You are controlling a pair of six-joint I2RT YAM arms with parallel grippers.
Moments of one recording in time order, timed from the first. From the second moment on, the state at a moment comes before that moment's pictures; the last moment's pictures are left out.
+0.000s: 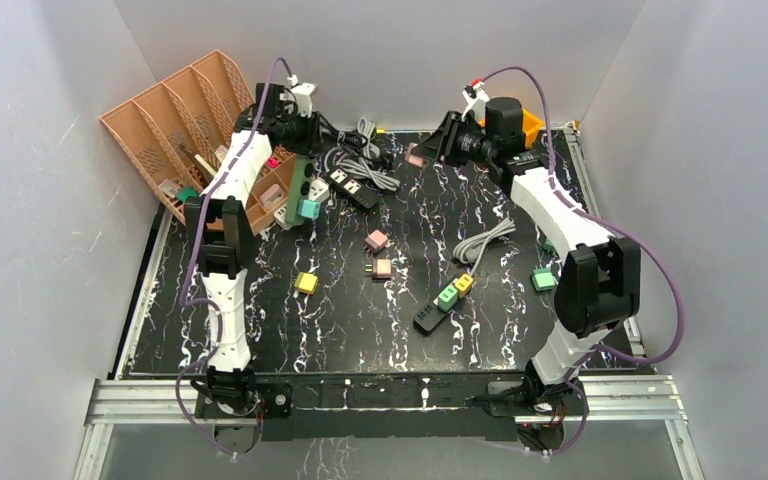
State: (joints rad) left arm -0.16 2.27 2.16 -0.60 0.40 0.13; right arm 0.31 1.72 1.47 -0.12 -0.58 0.58
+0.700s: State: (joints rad) left arm -0.10 2.27 2.26 -0.73 0.87 0.22; right arm 0.41 1.88 1.24 -0.25 -0.56 0.49
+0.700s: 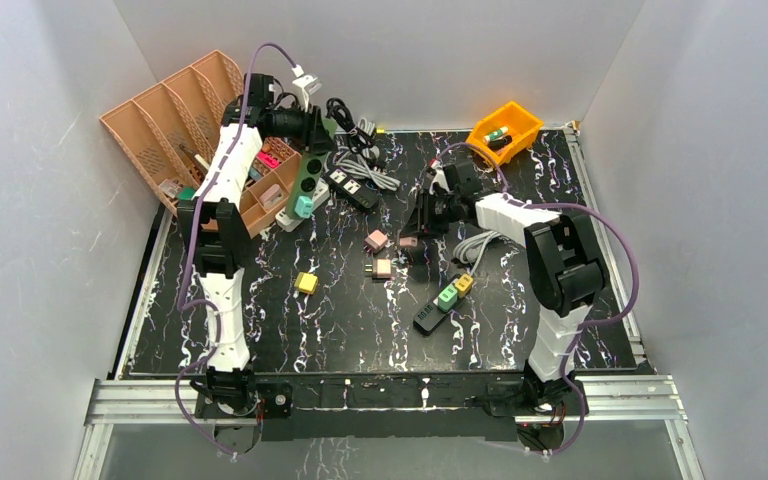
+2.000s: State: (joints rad) left arm -0.14 1.94 1.61 -0.15 0.48 -0.19; right arm 0.51 1.80 1.47 -0.22 -0.32 0.40
